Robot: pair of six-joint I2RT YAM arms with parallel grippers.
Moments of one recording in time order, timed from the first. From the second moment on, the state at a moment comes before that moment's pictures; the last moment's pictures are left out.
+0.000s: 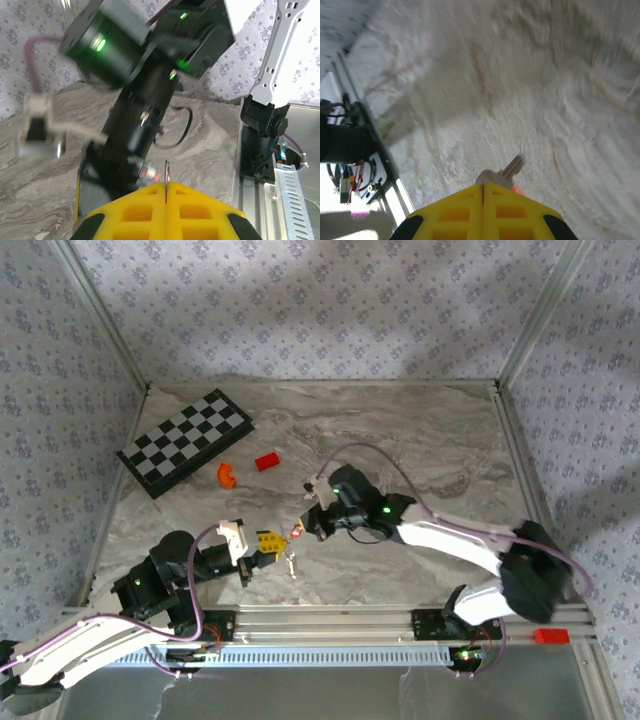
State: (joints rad) left arm -1.04 0.36 0.46 -0.20 0.20 0.01; right arm 0.92 1.34 0.87 -0.15 -0.33 0.31
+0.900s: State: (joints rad) left arm -1.04 0.65 0.58 -0.05 0.38 0.03; right arm 0.95 0.73 0.80 -0.35 -0.51 -0.07
